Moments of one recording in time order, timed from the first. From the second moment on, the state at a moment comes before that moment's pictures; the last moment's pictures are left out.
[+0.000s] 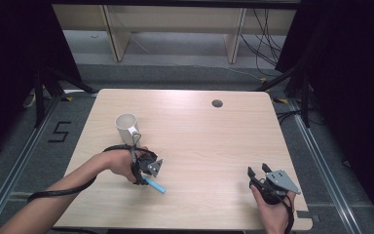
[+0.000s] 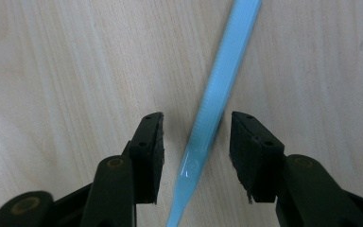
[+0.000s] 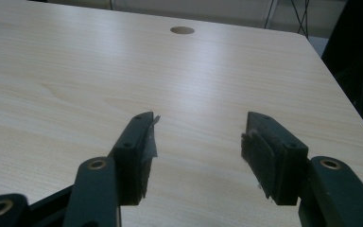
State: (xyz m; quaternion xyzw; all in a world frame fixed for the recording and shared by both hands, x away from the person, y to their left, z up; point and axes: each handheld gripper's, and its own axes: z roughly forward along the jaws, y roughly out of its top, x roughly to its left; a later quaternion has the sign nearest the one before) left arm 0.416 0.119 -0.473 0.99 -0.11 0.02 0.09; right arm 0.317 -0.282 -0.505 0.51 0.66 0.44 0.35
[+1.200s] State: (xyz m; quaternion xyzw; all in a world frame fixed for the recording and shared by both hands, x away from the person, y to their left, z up) left arm 0.421 0.118 -0.479 0.99 -0.08 -0.01 0.07; right arm 0.318 -0.281 -0.506 0.50 0.66 0.43 0.35
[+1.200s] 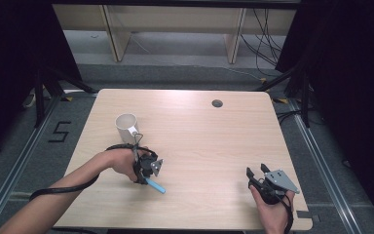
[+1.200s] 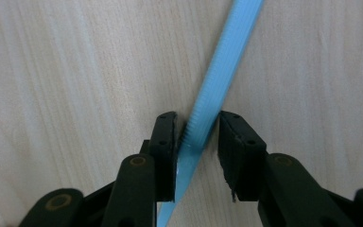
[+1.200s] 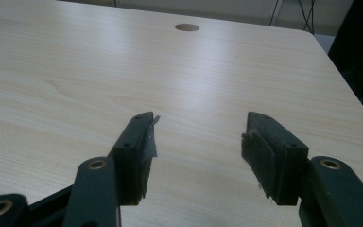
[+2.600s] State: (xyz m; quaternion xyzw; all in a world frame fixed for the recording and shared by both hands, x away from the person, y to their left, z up) left arm 0.418 0.116 -0.478 1.00 -0.07 0.00 0.03; right arm 0.316 -0.283 -0.504 0.50 0.67 0.42 0.36
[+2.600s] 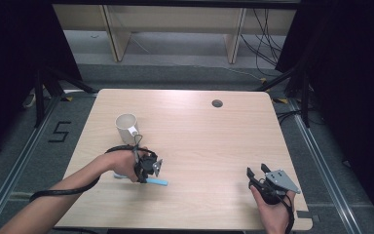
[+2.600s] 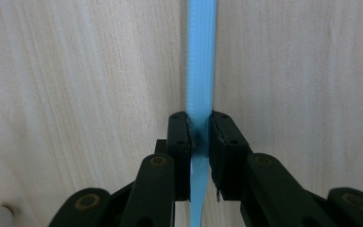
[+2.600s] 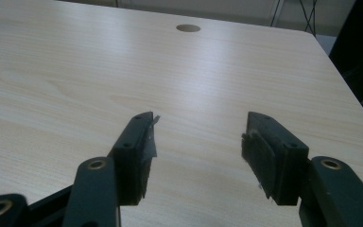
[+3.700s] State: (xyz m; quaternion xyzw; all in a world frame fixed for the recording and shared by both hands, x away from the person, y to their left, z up) left arm 0.417 0.121 -0.448 1.00 -0.07 0.03 0.04; right arm 0.317 -0.265 -0.495 0.49 0.67 0.45 0.33
